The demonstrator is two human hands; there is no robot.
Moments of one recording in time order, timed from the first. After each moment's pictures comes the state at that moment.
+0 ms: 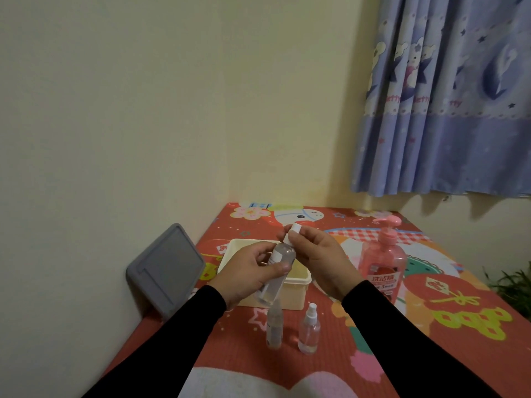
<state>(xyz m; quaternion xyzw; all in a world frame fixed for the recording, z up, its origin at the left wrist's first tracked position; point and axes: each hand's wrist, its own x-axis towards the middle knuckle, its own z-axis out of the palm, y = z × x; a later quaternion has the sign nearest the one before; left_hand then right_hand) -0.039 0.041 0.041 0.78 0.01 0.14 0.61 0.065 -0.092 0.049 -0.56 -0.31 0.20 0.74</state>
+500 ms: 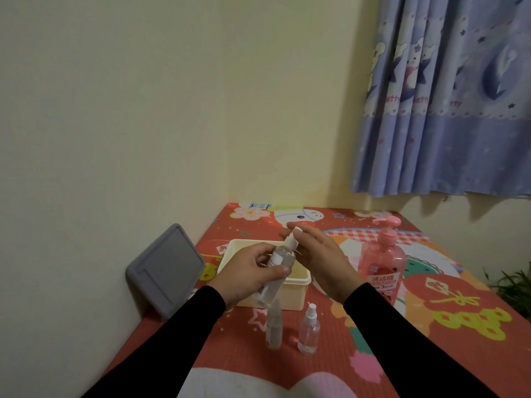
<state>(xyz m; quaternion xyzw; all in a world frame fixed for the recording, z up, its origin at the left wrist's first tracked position) -0.040 0.041 0.043 0.80 0.02 0.14 0.59 0.063 -0.094 0.048 -0.58 -0.31 0.20 0.73</state>
